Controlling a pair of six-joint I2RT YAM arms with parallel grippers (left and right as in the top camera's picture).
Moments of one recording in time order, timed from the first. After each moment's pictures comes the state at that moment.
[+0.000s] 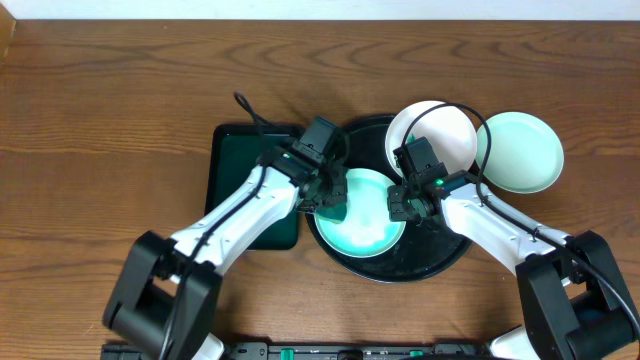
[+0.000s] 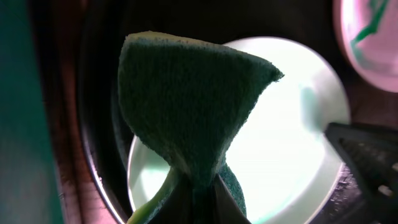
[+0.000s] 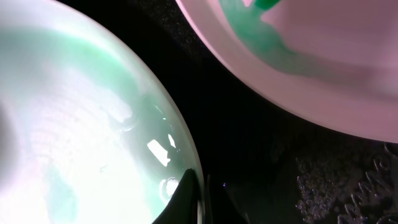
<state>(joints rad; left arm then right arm) -0.57 1.71 1.12 -0.66 0.17 -0.62 0.45 1.68 0.88 -0.47 -0.01 0.39</state>
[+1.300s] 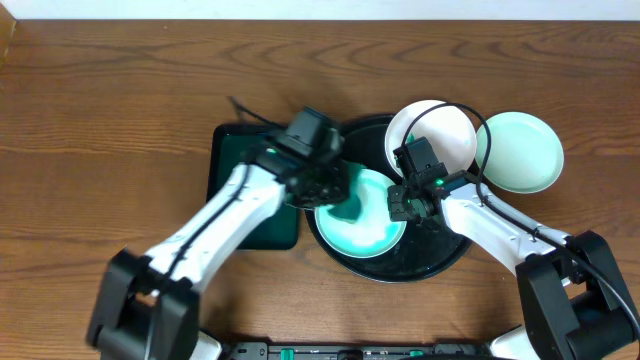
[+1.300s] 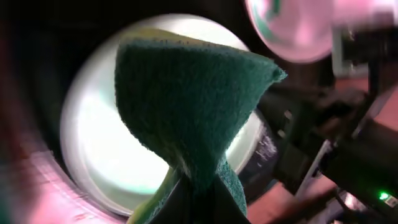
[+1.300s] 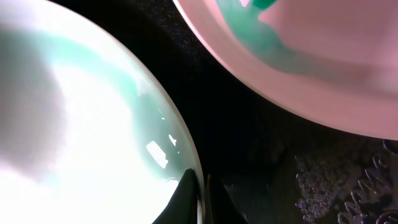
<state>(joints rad) -0.49 1.62 1.15 -0.71 0.41 -0.61 0.45 1.68 0.88 -0.47 -0.01 0.38</state>
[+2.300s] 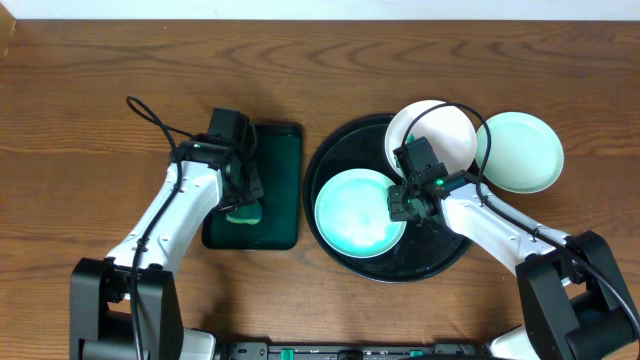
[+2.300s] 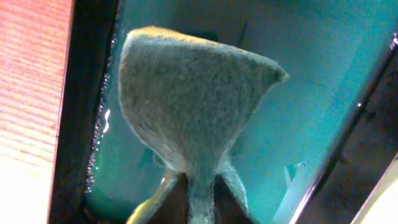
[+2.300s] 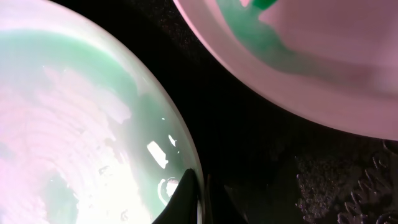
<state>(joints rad) -0.17 1.59 1.04 -0.85 -0.01 -0.44 0.45 1.68 0.88 -0.47 -0.01 0.38</state>
